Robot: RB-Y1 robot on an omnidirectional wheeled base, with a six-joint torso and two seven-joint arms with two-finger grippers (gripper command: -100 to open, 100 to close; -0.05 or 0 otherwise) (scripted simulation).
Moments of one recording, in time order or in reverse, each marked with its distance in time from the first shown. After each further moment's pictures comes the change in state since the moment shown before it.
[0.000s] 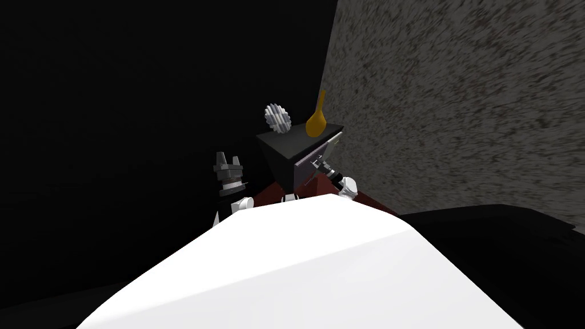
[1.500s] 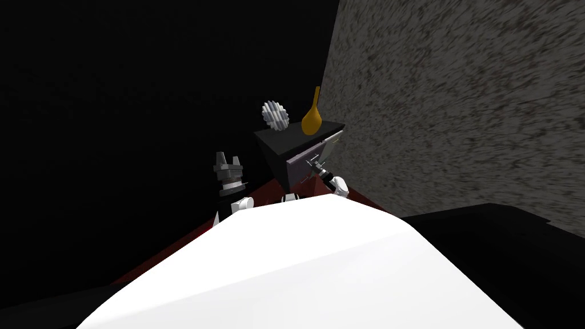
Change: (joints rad) left arm 0.000 0.000 0.000 0.000 0.000 0.000 0.000; right arm 0.078 -0.059 0.318 -0.032 -0.122 0.314 0.135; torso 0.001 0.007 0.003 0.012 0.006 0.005
